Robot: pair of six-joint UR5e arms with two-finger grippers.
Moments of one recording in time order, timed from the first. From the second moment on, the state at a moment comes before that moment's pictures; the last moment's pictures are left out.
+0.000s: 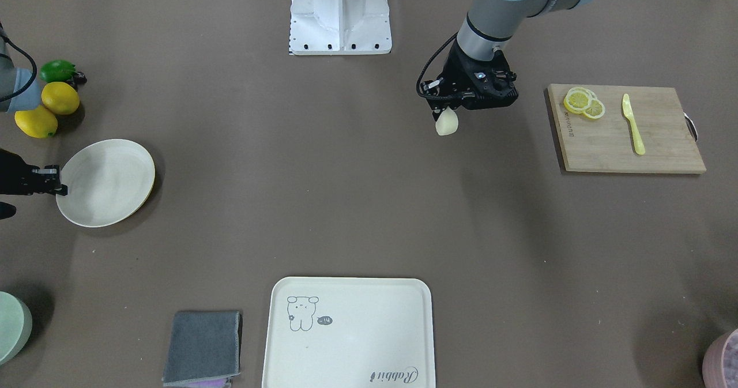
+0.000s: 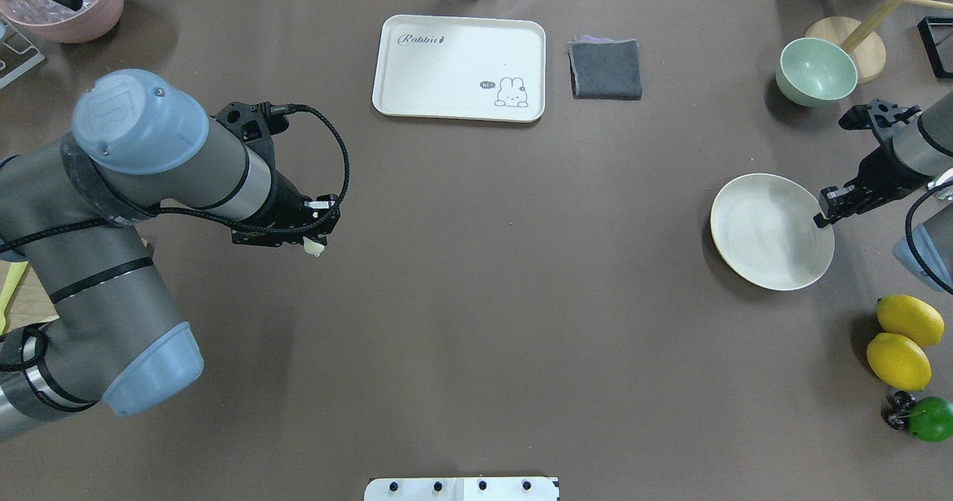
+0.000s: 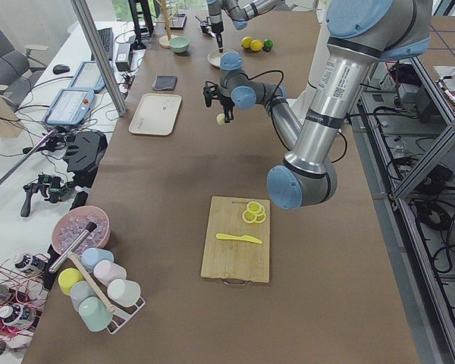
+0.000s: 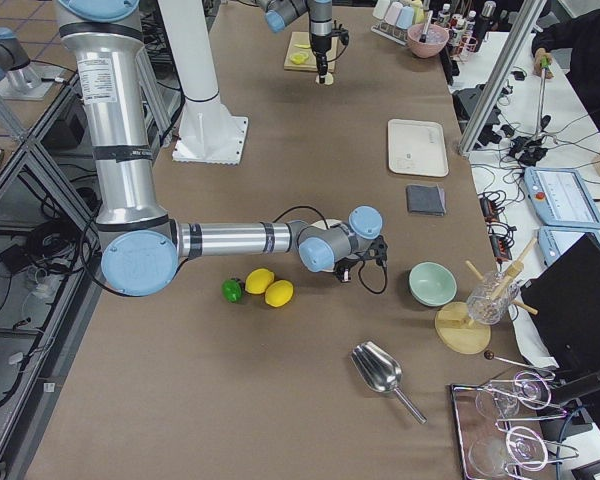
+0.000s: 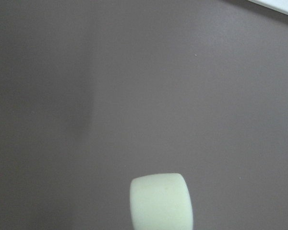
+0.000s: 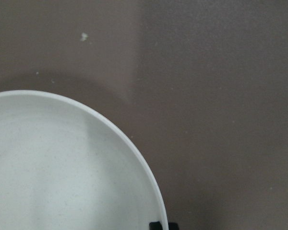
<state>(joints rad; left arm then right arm) -0.63 -2.03 -1.98 -1.57 -2.00 -1.38 1.08 -1.46 1.43 -1.14 2.42 0.47</state>
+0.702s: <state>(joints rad) -0.50 -2.21 -1.94 -1.47 -1.87 -1.48 0.90 -1.28 1.59 -1.13 2.46 1.00</state>
